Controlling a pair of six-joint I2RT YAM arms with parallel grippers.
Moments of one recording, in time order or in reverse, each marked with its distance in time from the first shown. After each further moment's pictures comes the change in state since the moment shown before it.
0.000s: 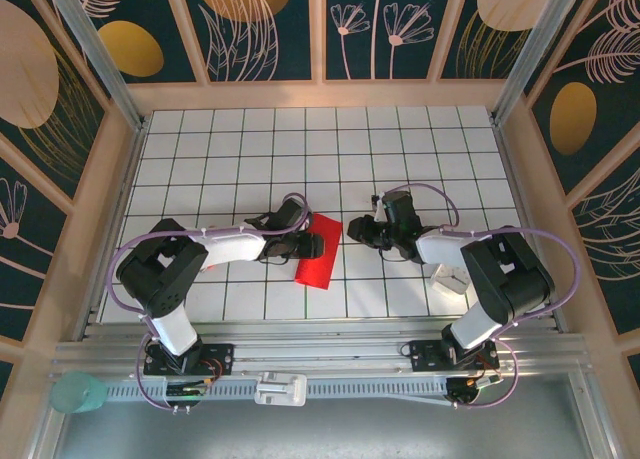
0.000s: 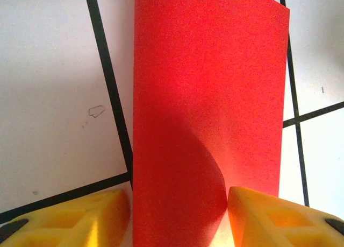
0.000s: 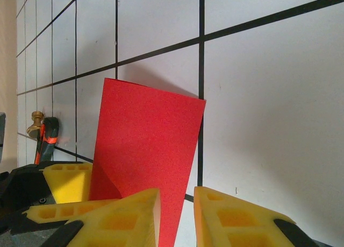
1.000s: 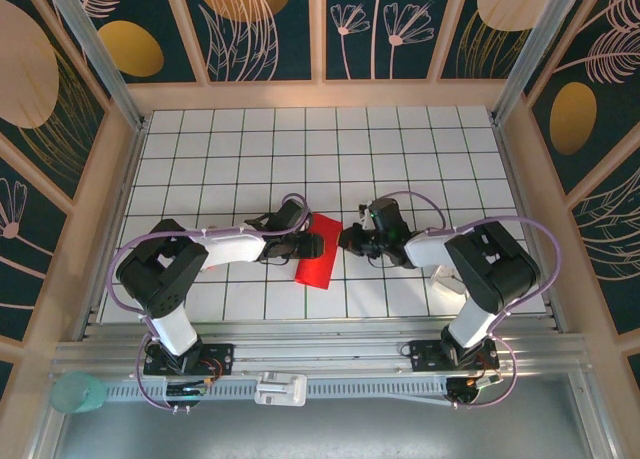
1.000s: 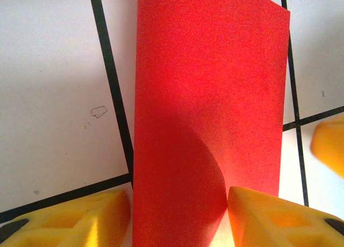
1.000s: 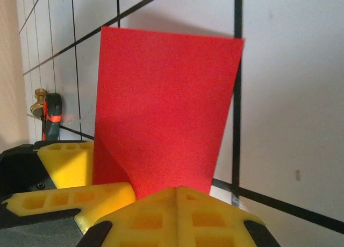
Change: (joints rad) left arm -0.004 0.000 -0.008 0.015 -0.012 -0.017; right arm 0.092 0.095 -0.010 0.105 -0.035 0.104
